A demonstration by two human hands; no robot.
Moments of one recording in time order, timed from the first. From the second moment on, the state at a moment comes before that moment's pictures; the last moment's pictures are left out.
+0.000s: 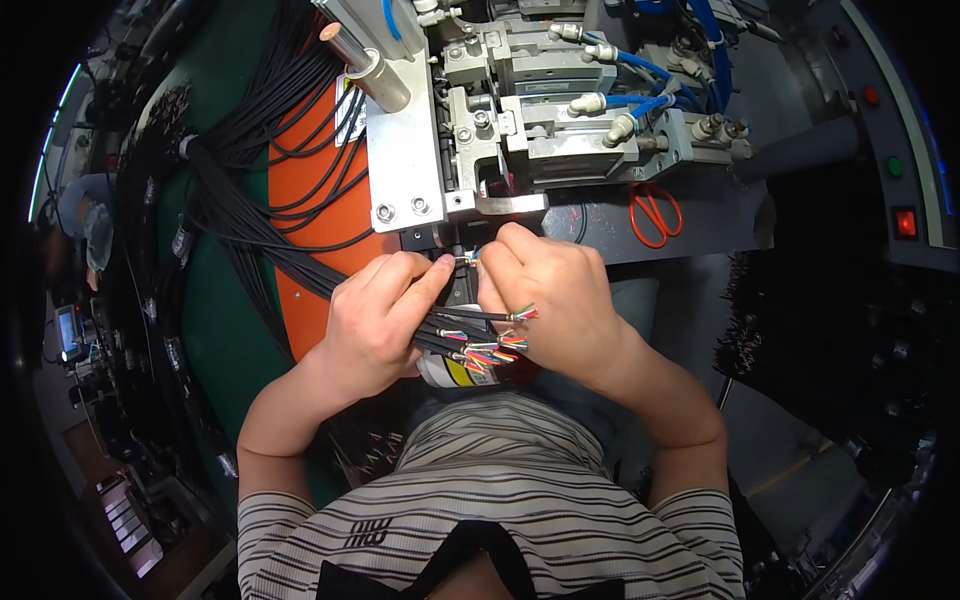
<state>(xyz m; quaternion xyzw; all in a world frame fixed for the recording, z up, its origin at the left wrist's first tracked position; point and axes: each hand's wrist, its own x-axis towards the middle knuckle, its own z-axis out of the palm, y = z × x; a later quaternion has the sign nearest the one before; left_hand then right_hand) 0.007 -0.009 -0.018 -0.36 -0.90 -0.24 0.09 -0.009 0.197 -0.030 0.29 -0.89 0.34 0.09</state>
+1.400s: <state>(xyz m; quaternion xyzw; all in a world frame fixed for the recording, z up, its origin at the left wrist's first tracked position) 0.010 -0.023 -0.009 -0.32 -0.91 -0.22 0.12 -0.010 0.198 -0.042 0.18 -0.84 0.51 -0.01</state>
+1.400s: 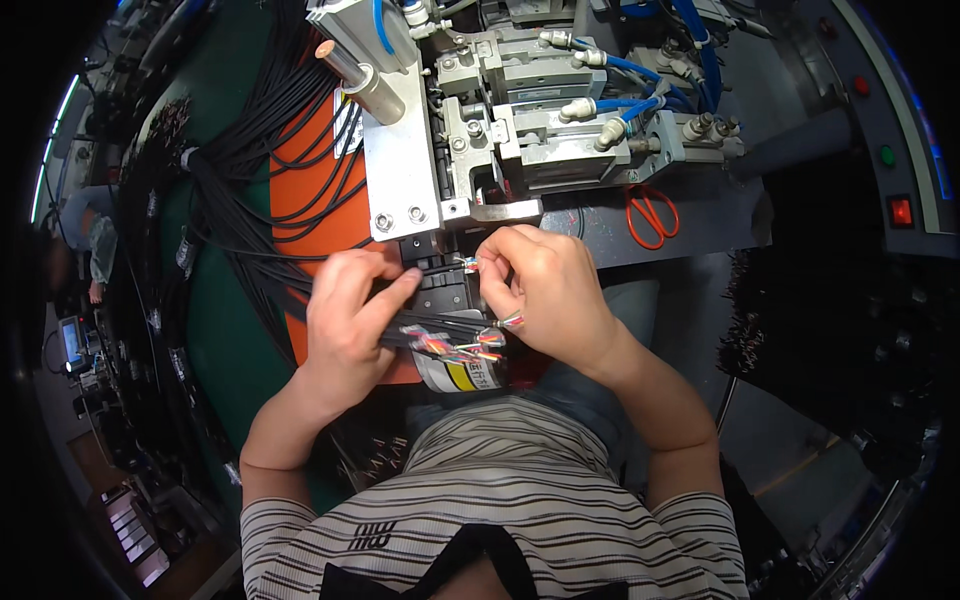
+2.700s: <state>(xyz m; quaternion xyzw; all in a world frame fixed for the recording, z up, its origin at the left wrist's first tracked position) 0.011 -0.004 -0.009 -0.34 -0.88 -0.32 0.11 0.009 0.191 -0.041 0.18 -0.68 0.71 0.00</state>
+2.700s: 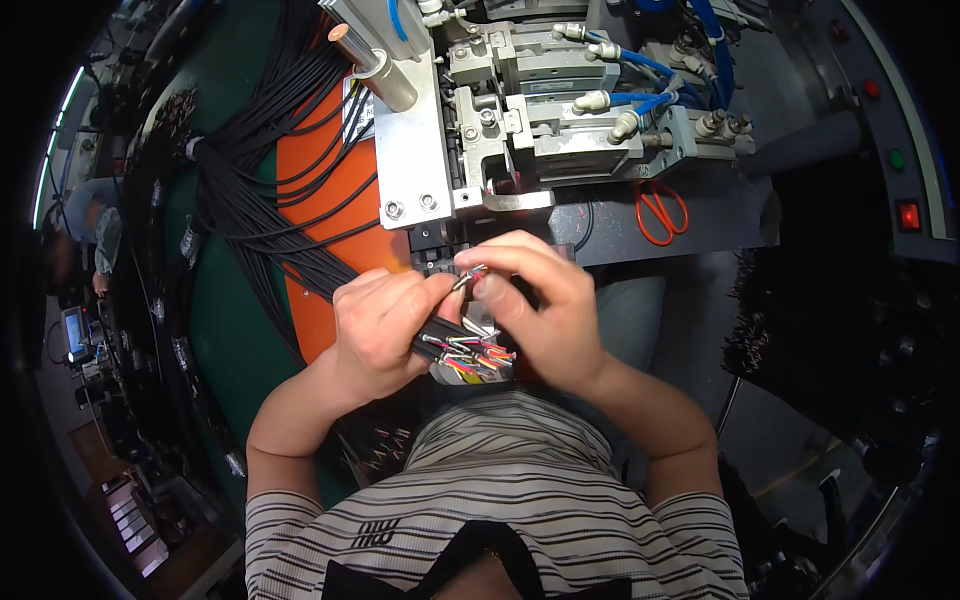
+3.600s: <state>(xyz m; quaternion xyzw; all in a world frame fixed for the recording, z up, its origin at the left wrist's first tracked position) 0.008 -0.004 -0.010 -0.34 -0.90 -0.27 0.09 -0.010 0.197 -0.024 0.28 -0.87 0.40 0.07</state>
